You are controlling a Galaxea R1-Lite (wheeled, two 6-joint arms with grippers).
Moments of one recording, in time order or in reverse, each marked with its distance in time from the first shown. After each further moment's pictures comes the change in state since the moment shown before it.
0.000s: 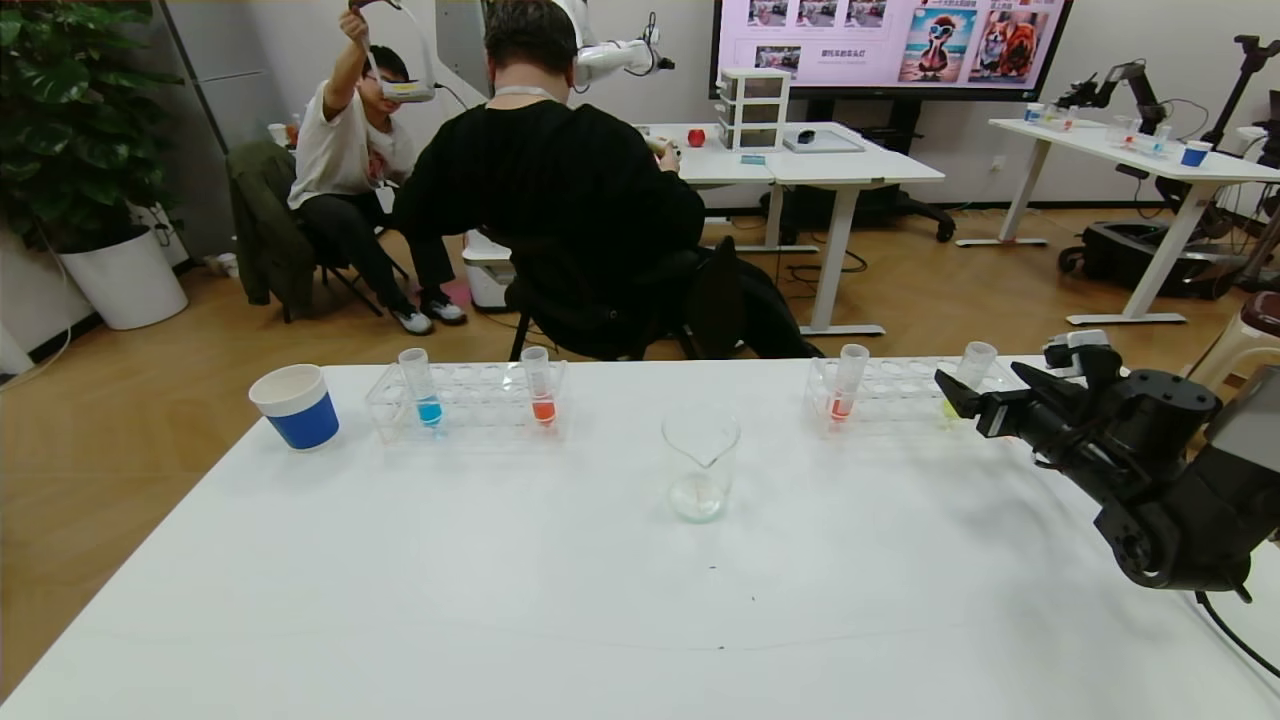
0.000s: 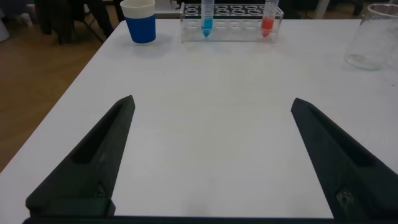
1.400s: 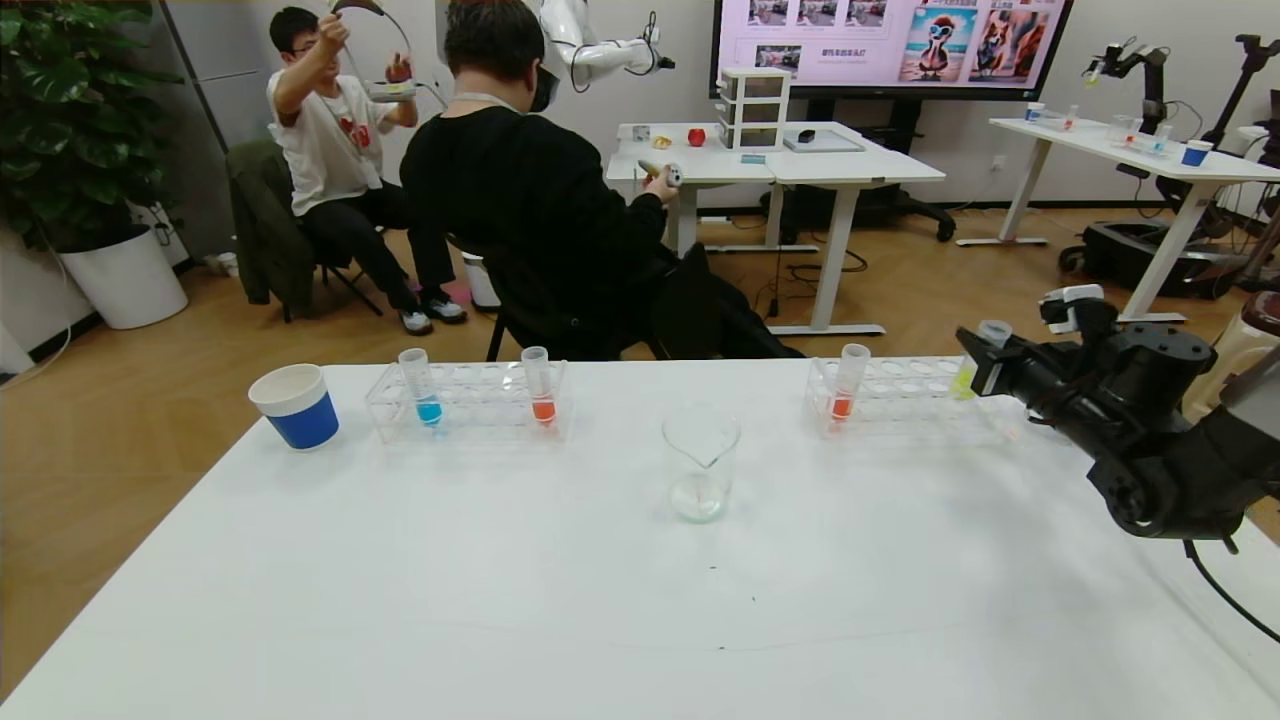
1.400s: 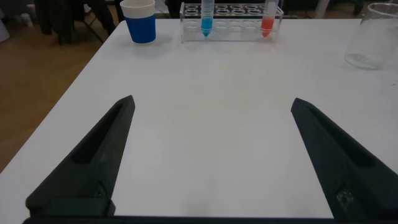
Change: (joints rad) left arm 0.000 0.000 0.000 0.000 0.000 0.000; right arm 0.018 -0.081 -0.142 0.197 -0.009 -0.003
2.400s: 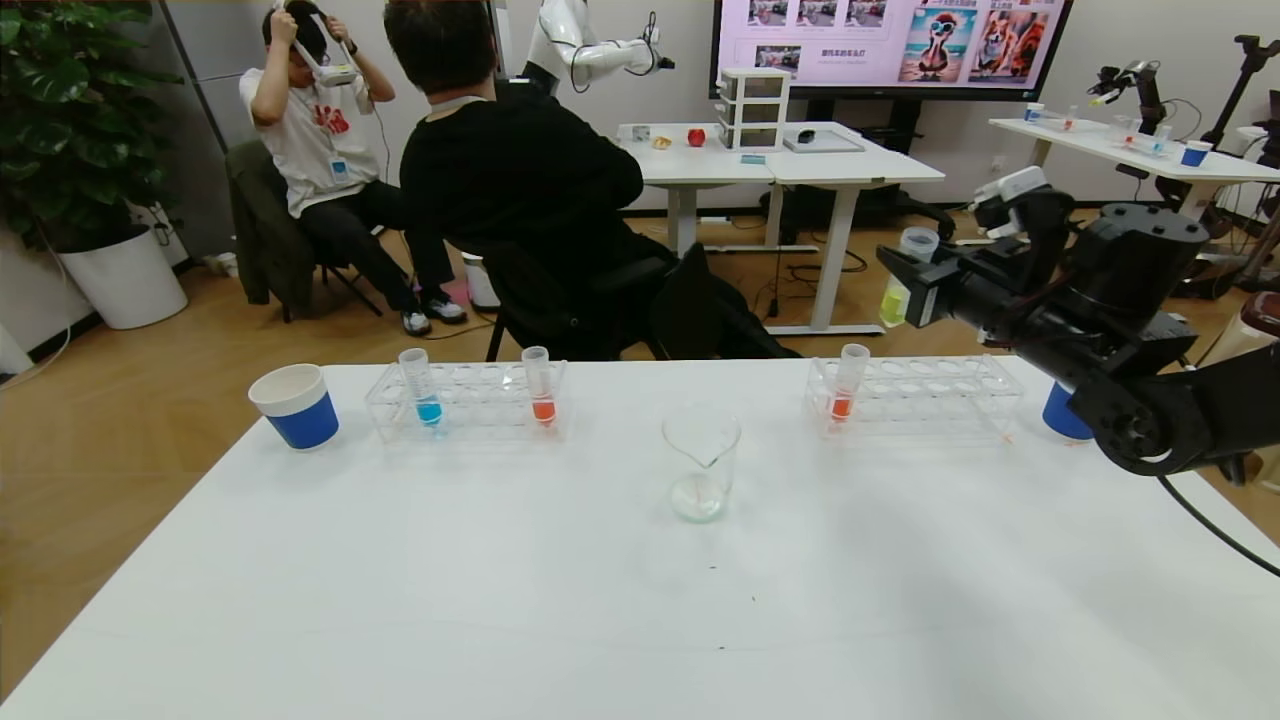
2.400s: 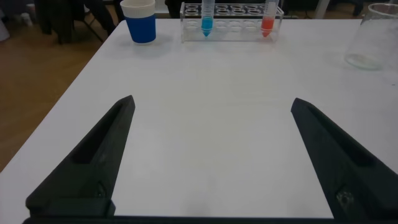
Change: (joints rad) left arm 0.000 0.000 0.000 0.000 0.000 0.000; right arm 0.297 -0.247 -0.119 0.257 -0.009 -0.176
